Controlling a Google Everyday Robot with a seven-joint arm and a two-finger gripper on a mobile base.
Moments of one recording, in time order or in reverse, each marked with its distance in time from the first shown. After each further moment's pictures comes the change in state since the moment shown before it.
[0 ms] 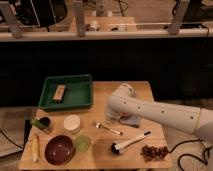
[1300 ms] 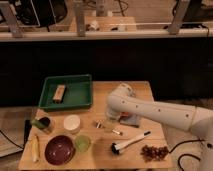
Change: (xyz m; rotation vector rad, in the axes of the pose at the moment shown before) arm 0.009 -0.002 0.020 -0.029 0.033 0.043
